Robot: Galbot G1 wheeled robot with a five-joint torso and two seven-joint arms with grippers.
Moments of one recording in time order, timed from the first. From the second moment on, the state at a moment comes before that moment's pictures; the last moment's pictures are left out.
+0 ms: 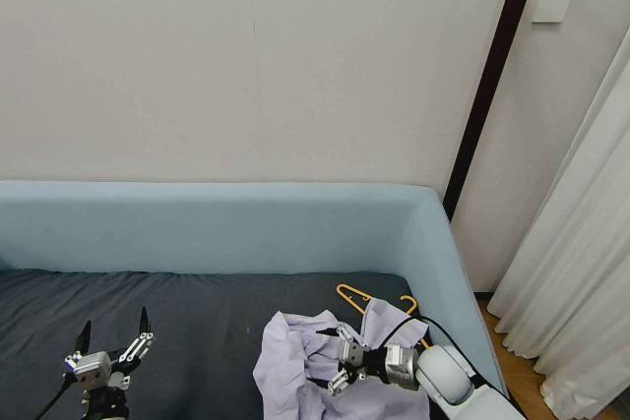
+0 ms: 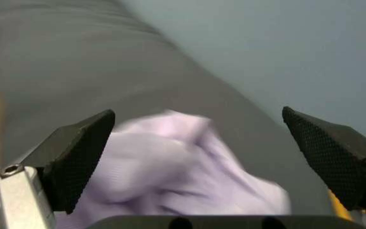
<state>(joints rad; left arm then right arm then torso) 1.51 -1.47 -0.82 -1.84 -0.22 -0.40 -0.07 -0.84 1.09 -0.08 1.44 0.29 -0.02 -0.41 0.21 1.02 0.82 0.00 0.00</state>
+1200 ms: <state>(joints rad) 1.53 -1.45 -0.86 -1.82 -0.24 -0.41 -0.08 -0.69 1.29 -0.05 0.98 -0.04 -0.03 -0.38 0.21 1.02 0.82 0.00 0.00</state>
